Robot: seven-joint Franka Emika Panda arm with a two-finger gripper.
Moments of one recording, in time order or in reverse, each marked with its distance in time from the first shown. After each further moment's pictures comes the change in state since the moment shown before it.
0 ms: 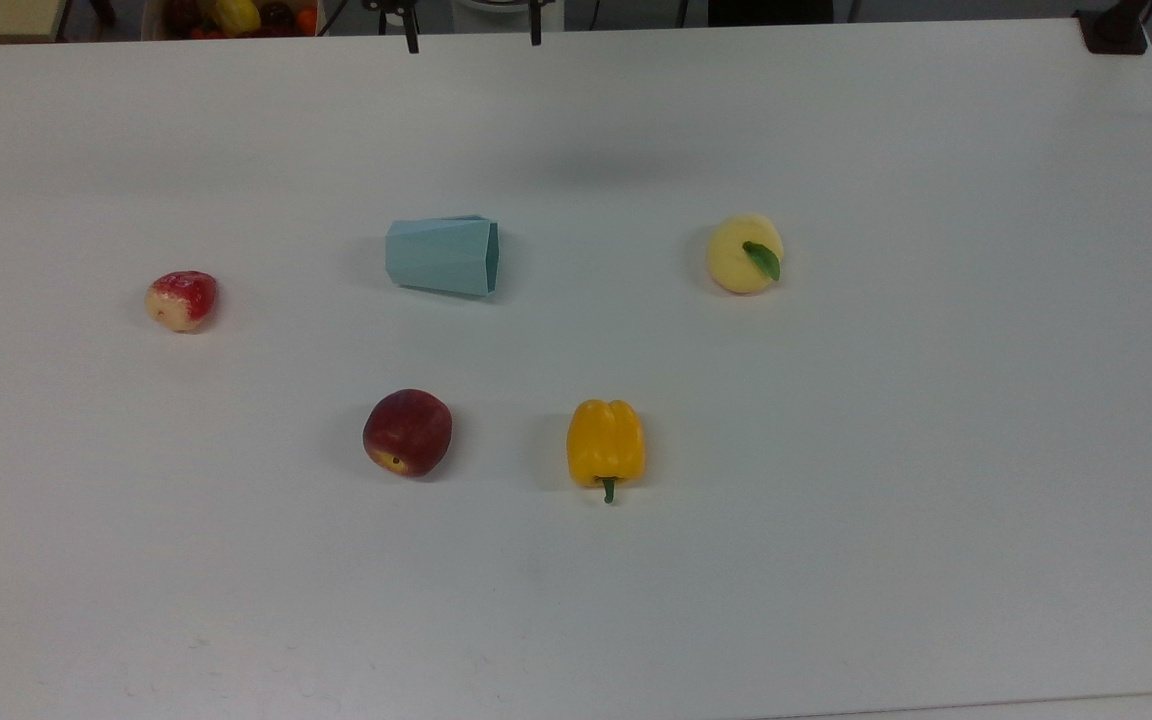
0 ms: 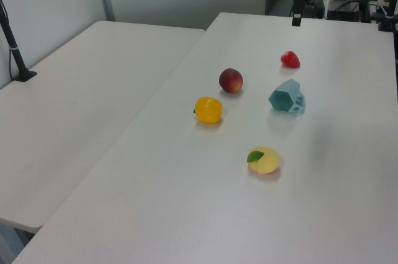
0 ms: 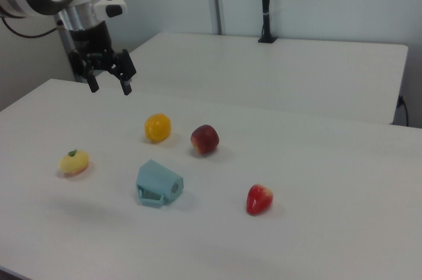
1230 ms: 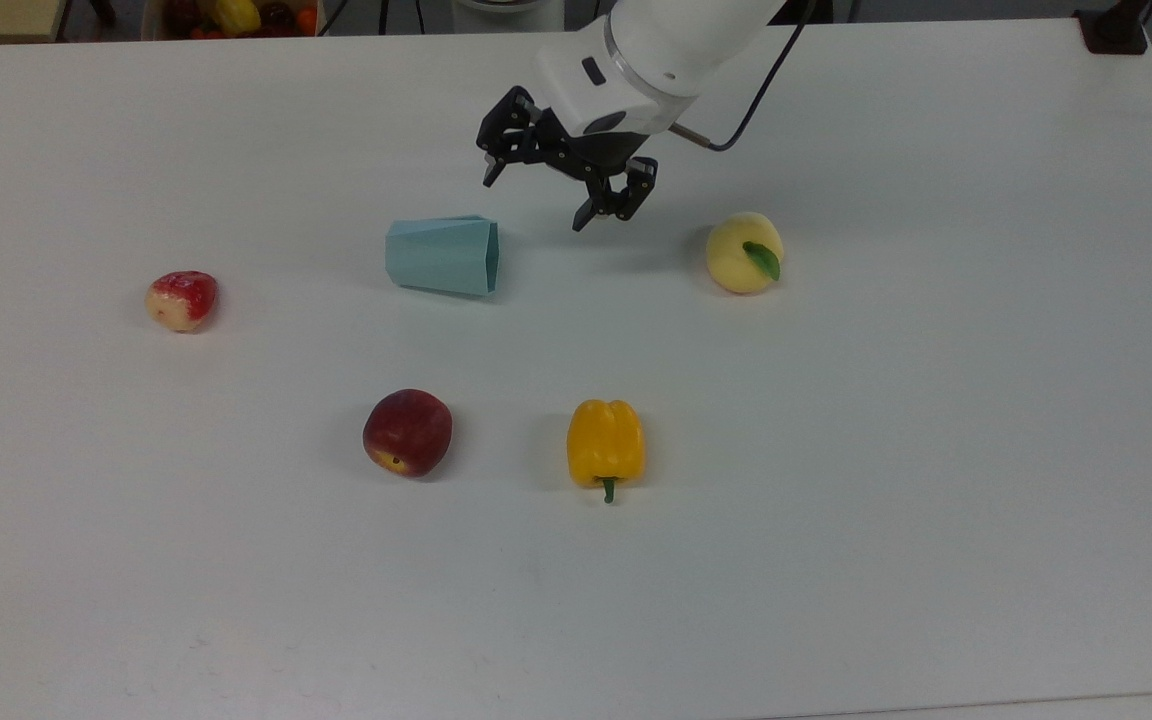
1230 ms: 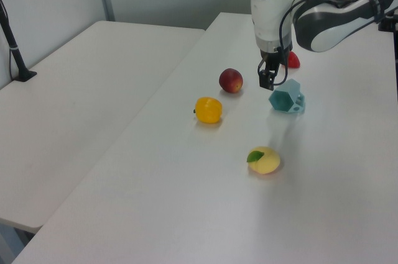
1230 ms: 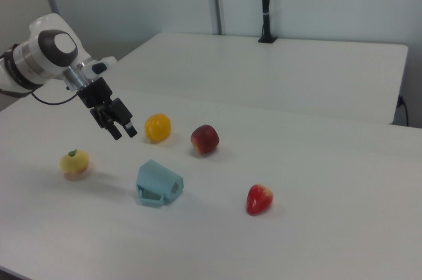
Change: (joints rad) arm 0.092 0.269 0.150 -0.080 -0.491 0.120 0.729
